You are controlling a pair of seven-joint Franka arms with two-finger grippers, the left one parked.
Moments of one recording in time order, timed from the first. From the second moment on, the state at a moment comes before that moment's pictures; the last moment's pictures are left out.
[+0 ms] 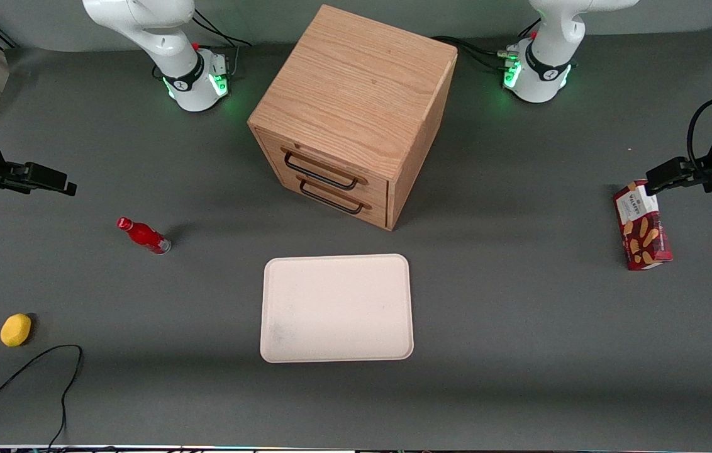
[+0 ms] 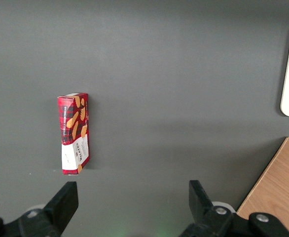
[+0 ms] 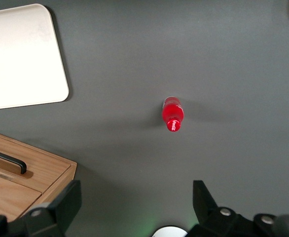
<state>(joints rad) -0.03 0.05 -0.05 -1.58 0.09 1.49 0.04</state>
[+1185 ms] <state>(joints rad) -0.01 0.08 -0.09 -1.53 0.15 1.46 -0.11</state>
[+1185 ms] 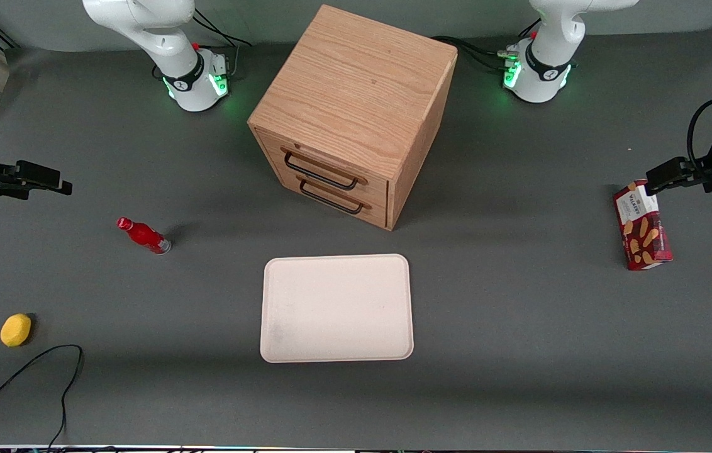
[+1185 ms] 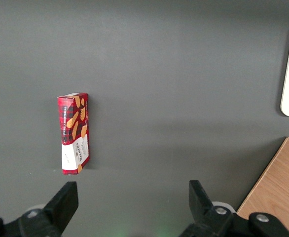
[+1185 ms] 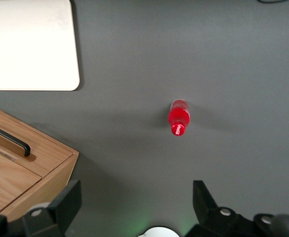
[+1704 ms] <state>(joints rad) -0.01 0.08 -0.09 -1.49 0.15 1.45 -0.13</state>
